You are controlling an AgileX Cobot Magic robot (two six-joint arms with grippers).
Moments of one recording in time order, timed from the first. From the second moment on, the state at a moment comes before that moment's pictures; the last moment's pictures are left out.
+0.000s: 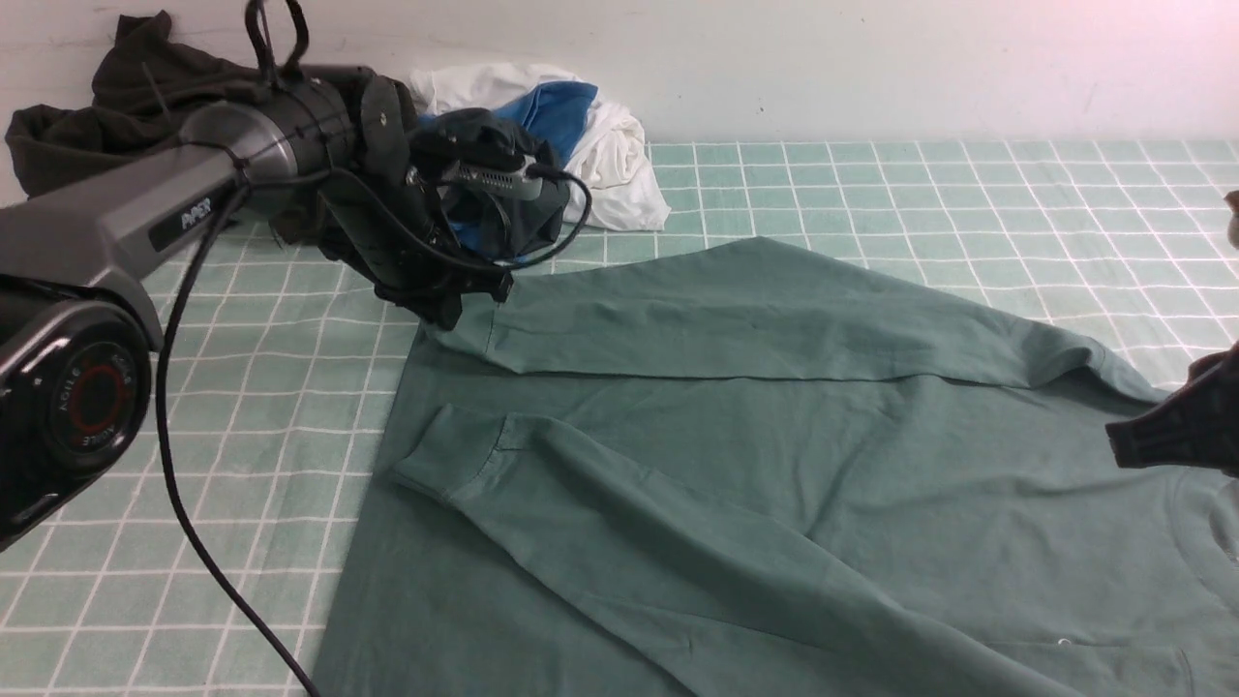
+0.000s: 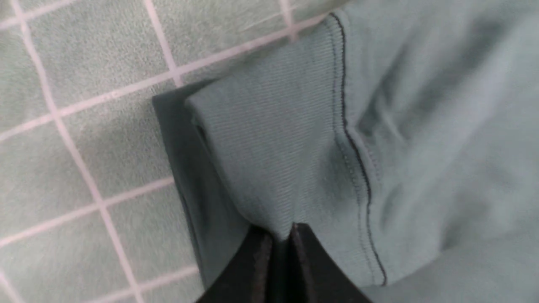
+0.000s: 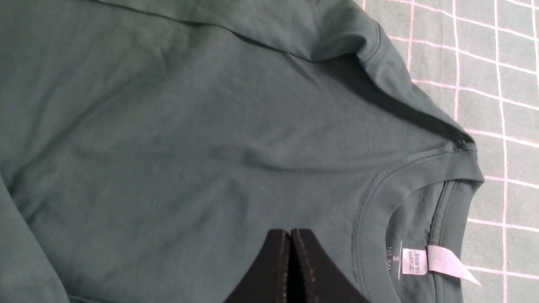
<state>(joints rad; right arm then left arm) 0.32 1.16 -0.87 -0.42 0.85 0.39 -0.19 2.24 -1.97 -0.12 0.98 0.18</state>
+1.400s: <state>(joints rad) 0.32 0.85 -0.88 0.31 1.18 -0.23 -0.74 1.44 -0.63 -0.10 0.95 0.57</state>
